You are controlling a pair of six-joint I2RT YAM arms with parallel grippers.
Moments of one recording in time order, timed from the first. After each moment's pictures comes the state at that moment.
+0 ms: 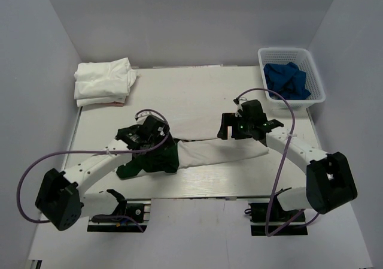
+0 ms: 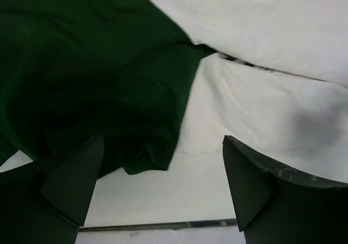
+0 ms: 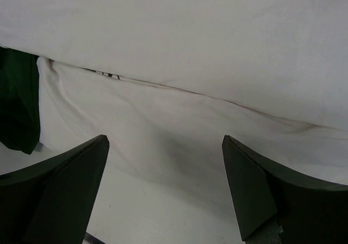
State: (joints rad) left arm -0.65 1.18 0.84 -0.63 -0.22 -0.99; right arm 0.44 1.35 0.83 -0.30 -0.21 0.32
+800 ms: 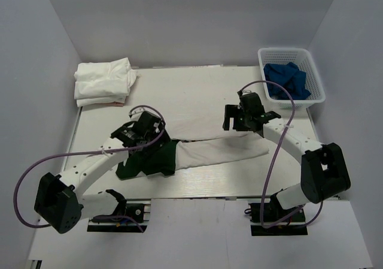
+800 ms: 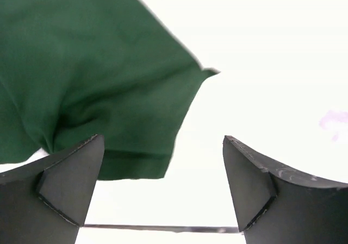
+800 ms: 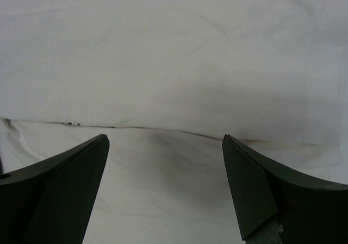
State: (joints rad) left arm -0.60 1.18 0.85 -0.69 -0.25 -0.98; right arm 0.43 1.44 0.94 -0.35 0.00 0.34
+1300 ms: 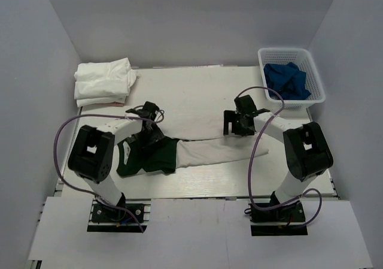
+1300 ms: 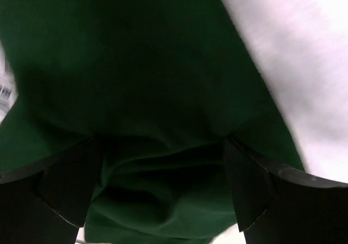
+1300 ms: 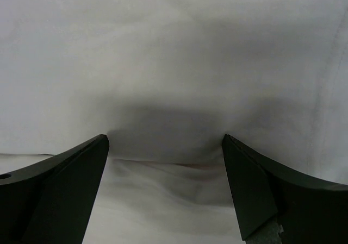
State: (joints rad) left arm -0.39 1.64 0.95 -0.71 -0.21 -0.95; right arm 0.39 1.70 0.99 -0.34 0.01 0.34
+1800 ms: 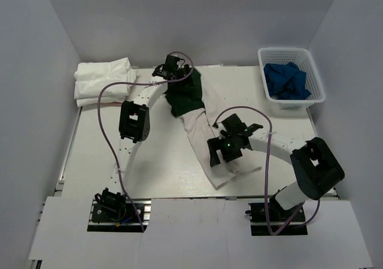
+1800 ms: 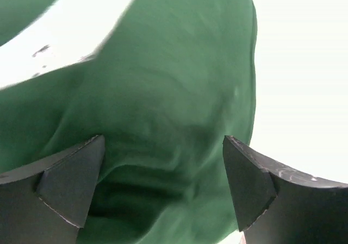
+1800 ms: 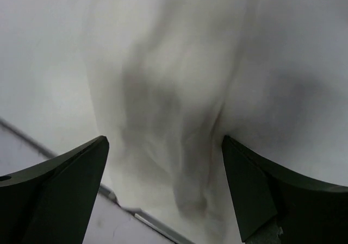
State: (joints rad) left arm -0.36 2.59 2.36 -0.66 0.05 -0.59; right arm 0.59 1.51 0.82 -0.47 -0.28 0.27
